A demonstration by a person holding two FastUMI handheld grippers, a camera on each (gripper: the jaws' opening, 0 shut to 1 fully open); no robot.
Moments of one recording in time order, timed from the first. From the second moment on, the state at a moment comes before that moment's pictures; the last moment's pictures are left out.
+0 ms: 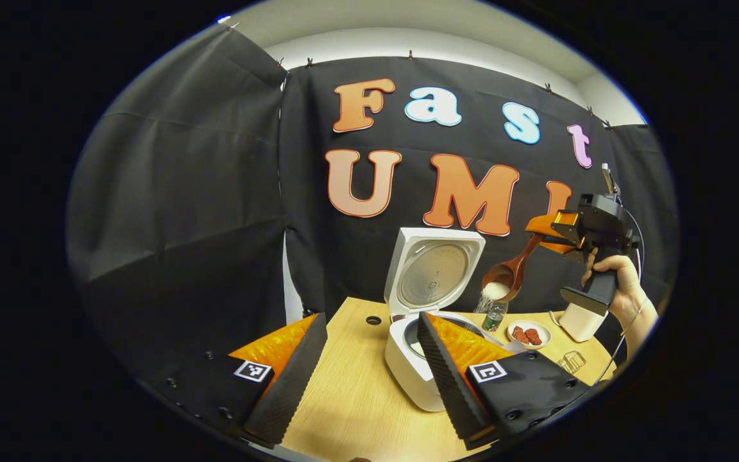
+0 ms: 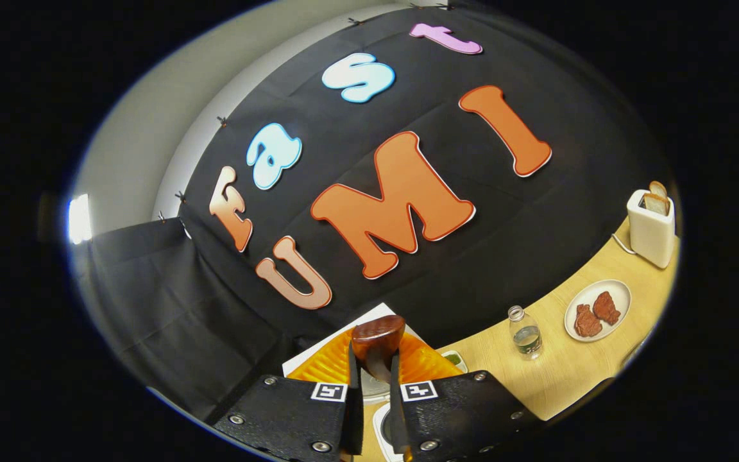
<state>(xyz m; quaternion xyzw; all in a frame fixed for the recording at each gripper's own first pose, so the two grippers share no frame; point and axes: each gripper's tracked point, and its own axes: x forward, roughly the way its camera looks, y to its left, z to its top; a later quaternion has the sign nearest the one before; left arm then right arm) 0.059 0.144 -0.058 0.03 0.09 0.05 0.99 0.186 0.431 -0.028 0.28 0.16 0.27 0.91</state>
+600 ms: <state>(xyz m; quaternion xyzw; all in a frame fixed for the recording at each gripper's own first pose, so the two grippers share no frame) 0.062 0.141 -0.061 0.03 0.09 0.05 0.99 0.173 0.447 -0.015 0.18 0.11 0.31 0.93</state>
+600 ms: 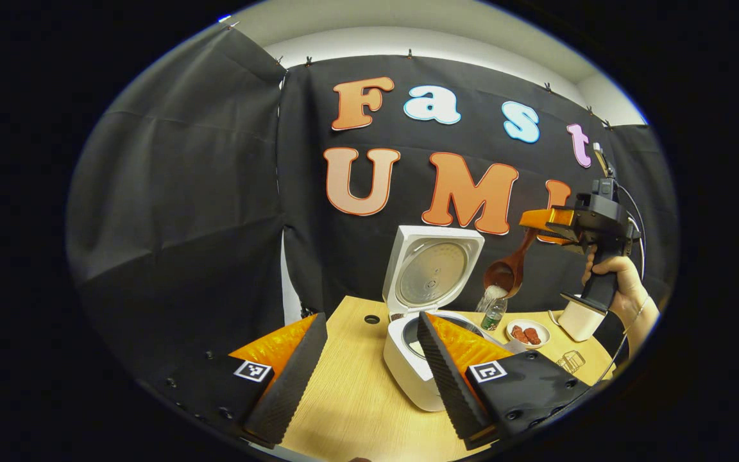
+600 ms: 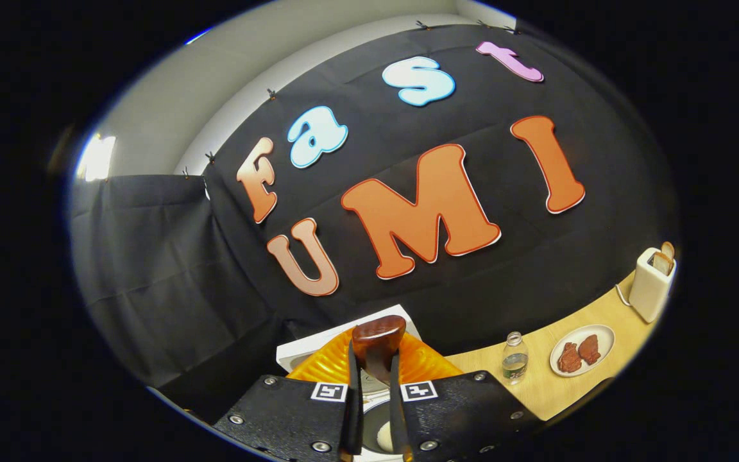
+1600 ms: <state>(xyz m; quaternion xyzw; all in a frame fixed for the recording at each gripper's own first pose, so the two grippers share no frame) 0.054 0.127 -0.067 0.04 0.10 0.05 0.99 0.140 0.467 -0.004 0.04 0.04 0.38 0.92</state>
